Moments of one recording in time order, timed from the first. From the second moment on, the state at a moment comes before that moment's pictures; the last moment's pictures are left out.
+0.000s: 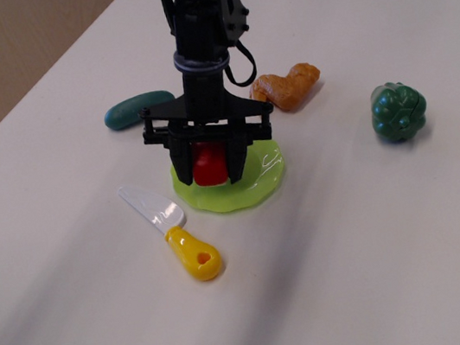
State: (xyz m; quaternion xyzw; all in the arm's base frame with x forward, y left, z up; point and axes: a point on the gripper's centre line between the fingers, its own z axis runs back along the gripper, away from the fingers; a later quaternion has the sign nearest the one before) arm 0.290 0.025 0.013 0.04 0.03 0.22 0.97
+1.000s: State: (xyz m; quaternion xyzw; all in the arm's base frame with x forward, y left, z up) arm 0.285 0.013 0.076 0.05 -0.02 0.22 0.97
